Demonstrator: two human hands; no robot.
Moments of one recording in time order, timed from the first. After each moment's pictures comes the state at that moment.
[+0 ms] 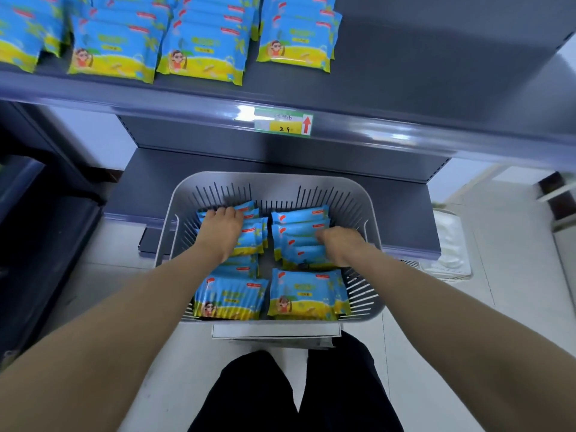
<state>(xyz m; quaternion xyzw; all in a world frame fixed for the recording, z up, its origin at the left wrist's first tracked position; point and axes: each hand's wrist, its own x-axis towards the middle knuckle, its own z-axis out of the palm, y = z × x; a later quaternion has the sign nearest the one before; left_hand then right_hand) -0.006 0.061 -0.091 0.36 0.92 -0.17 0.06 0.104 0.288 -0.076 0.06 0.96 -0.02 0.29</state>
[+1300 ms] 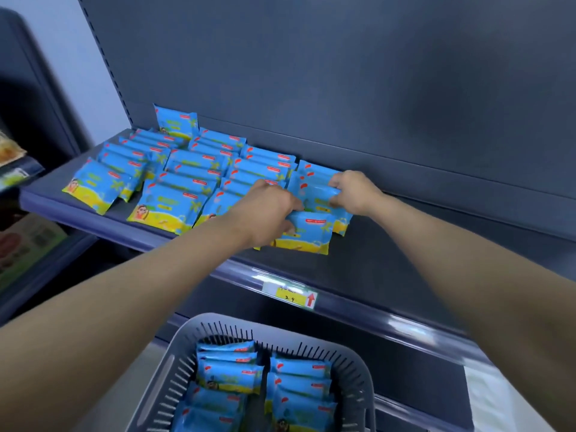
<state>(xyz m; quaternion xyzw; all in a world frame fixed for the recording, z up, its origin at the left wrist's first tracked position) -0.144 0.172 0.189 0.39 0.92 0.05 -0.04 -0.164 0.377 0.175 0.02 0.99 -0.15 0.02</state>
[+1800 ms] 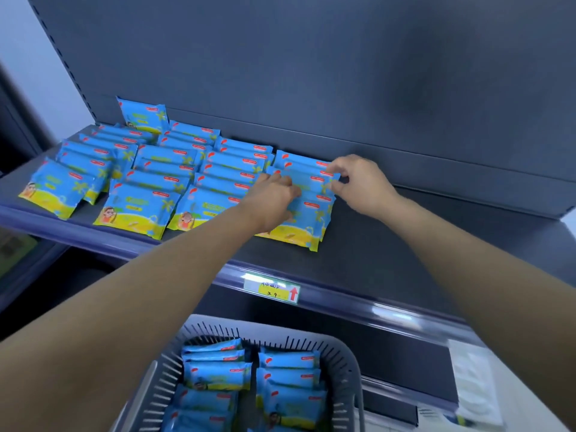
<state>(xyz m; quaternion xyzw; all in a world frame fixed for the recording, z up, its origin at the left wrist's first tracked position) -0.182 0.227 0.149 0.39 0.92 -0.02 -0.03 -0.124 0.400 0.186 0.04 0.97 -0.20 -0.08</state>
